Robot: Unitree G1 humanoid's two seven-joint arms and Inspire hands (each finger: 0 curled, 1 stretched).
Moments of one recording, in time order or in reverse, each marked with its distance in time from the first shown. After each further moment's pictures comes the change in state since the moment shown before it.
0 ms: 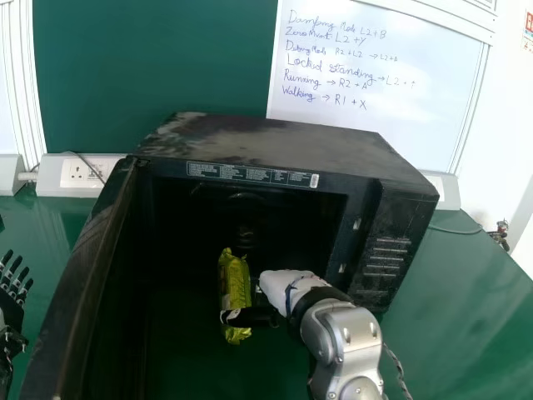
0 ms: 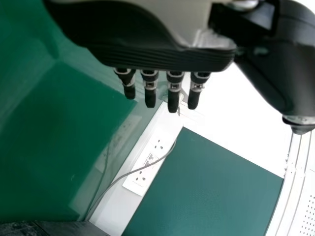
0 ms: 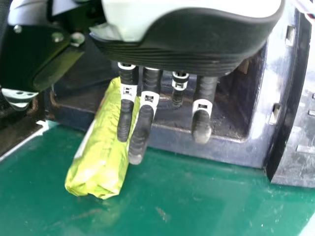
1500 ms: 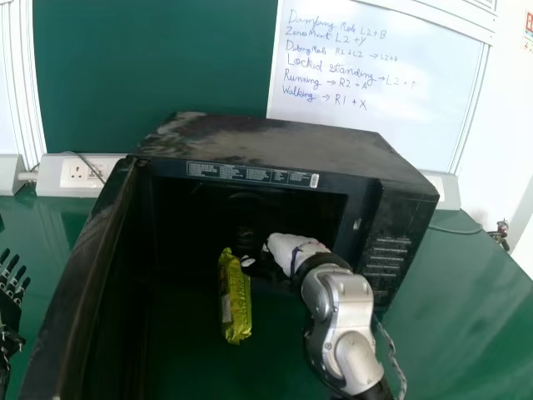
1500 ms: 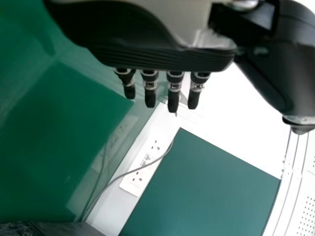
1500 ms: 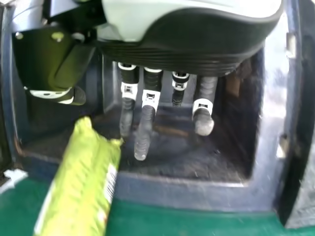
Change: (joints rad) left arm -0.002 0.005 0.013 0.012 -0.009 -0.001 -0.003; right arm -0.158 0.019 -0.100 0.281 0.151 0.025 -0.294
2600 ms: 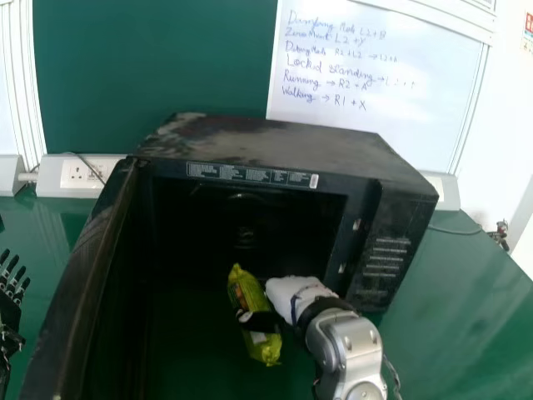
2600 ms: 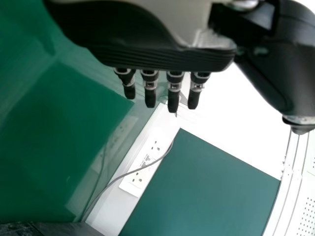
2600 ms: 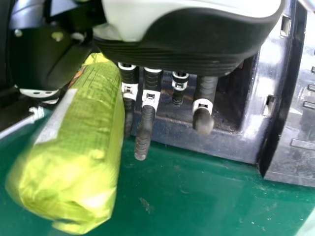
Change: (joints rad) left arm -0.002 0.002 0.000 0.006 -0.001 -0.001 0.001; right arm 0.234 0.001 0.004 -0.244 -0.135 -0.176 0.189
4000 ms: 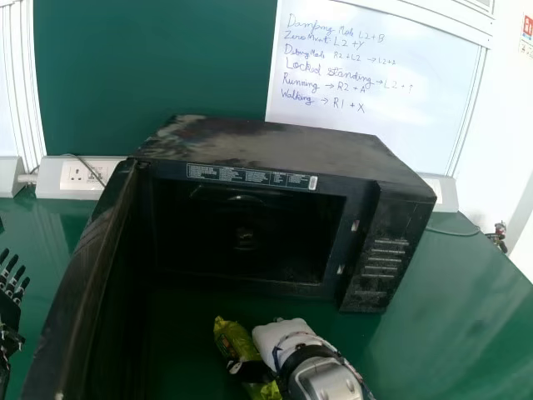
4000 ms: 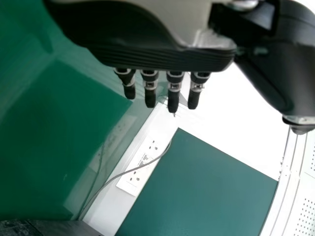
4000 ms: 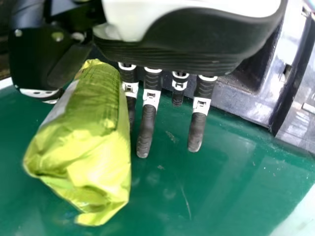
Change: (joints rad) left arm 0.000 0.001 0.000 -0.003 -0.007 0.000 0.007; right arm 0.225 -0.001 0.112 -0.113 -0.097 -0.108 0.019
